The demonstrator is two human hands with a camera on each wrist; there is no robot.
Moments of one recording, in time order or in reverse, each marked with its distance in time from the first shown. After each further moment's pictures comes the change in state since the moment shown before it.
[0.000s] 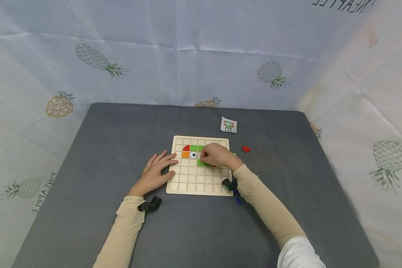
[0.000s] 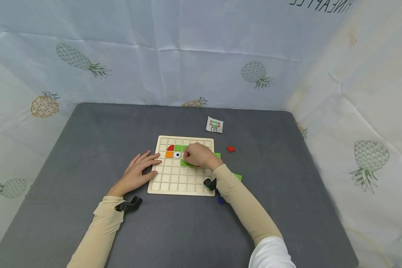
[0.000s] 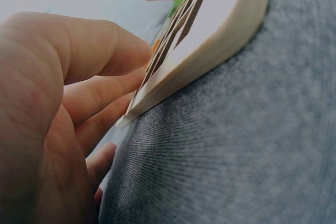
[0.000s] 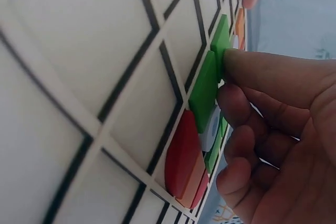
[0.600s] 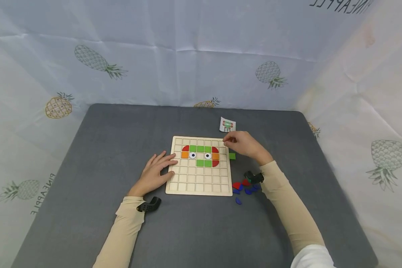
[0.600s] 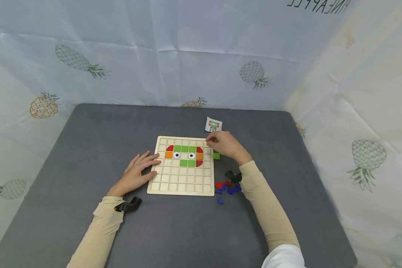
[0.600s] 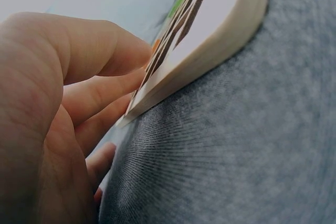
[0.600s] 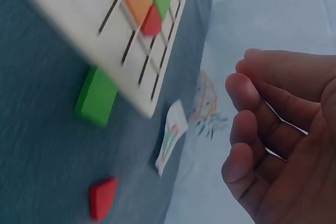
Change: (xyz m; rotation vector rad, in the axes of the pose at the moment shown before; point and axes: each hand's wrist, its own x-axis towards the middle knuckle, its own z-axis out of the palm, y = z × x) left_hand 0.000 -0.002 0.001 0.001 0.005 0.020; right_hand -0.051 0.042 -0.056 0.081 0.213 0.107
